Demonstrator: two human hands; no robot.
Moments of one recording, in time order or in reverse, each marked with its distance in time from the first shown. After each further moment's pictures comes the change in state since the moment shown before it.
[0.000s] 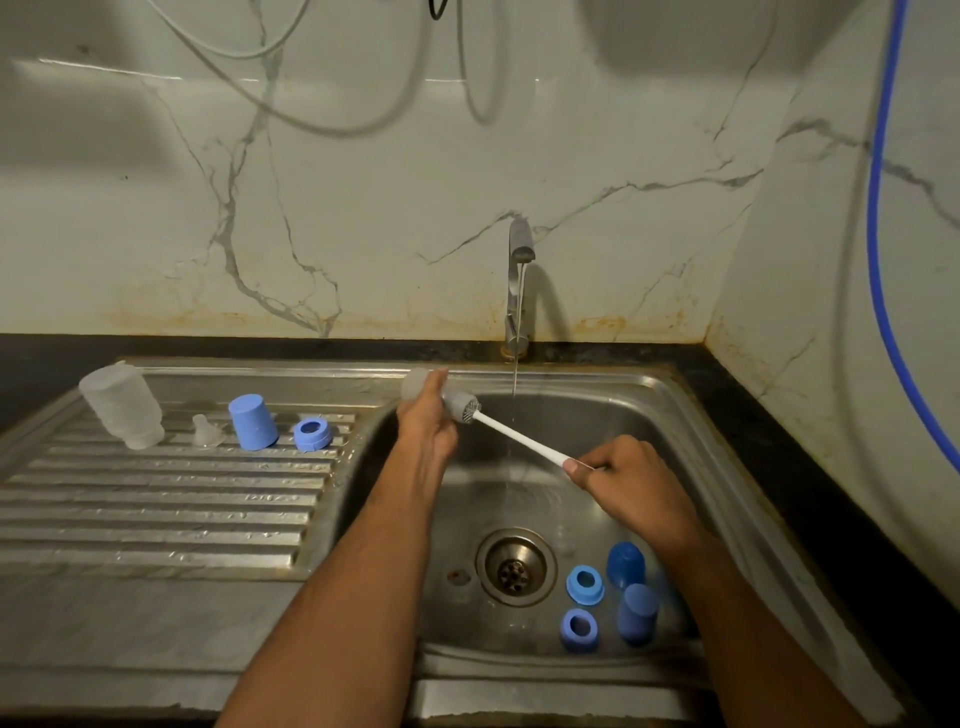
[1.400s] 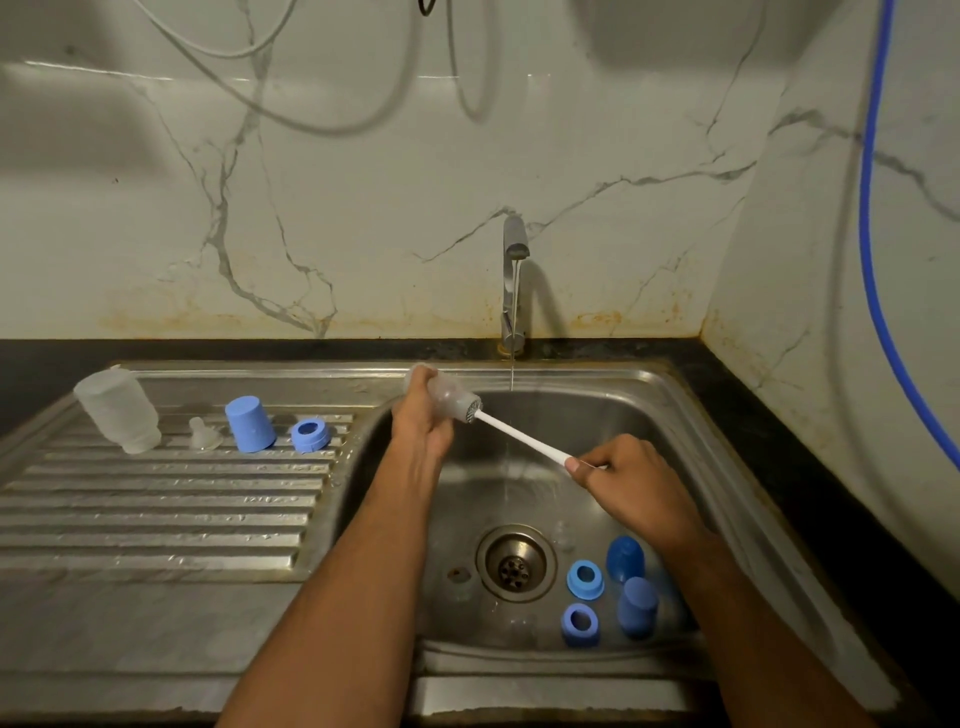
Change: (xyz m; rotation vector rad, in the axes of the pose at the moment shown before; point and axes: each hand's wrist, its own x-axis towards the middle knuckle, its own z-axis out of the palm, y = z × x) left_hand -0.004 0.005 -0.005 -0.037 -0.070 -0.072; right_hand -0.002 0.007 0.001 -0.003 0.012 0.002
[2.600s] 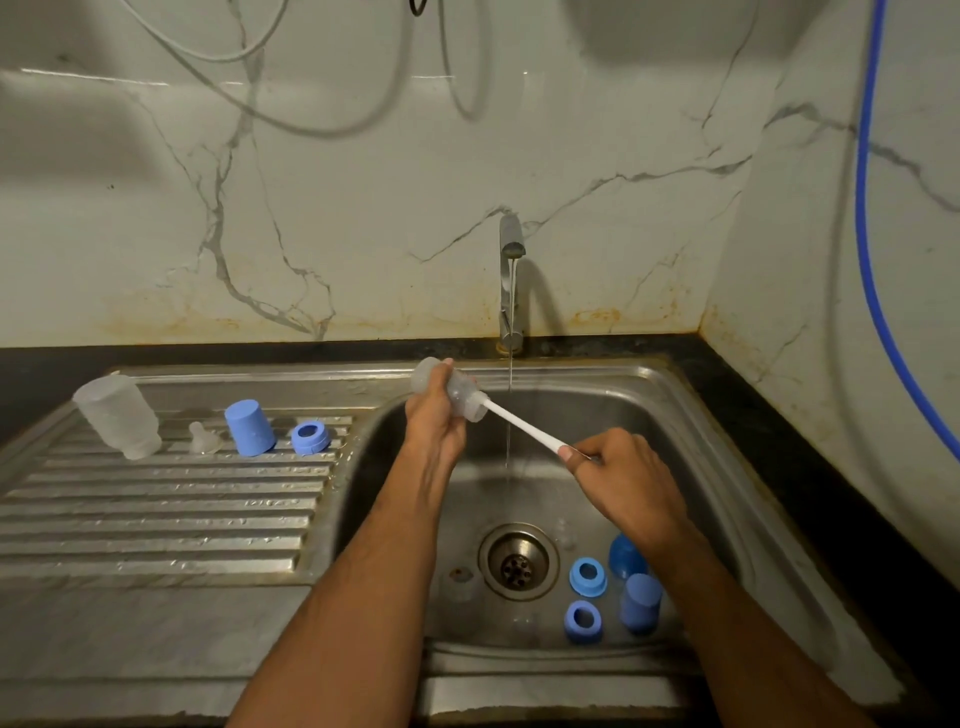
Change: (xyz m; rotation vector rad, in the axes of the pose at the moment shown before) left_hand -0.014 -0.016 0.014 0.062 -0.010 0.095; right_hand -0.003 -0.013 0.009 0.040 0.069 -0.034
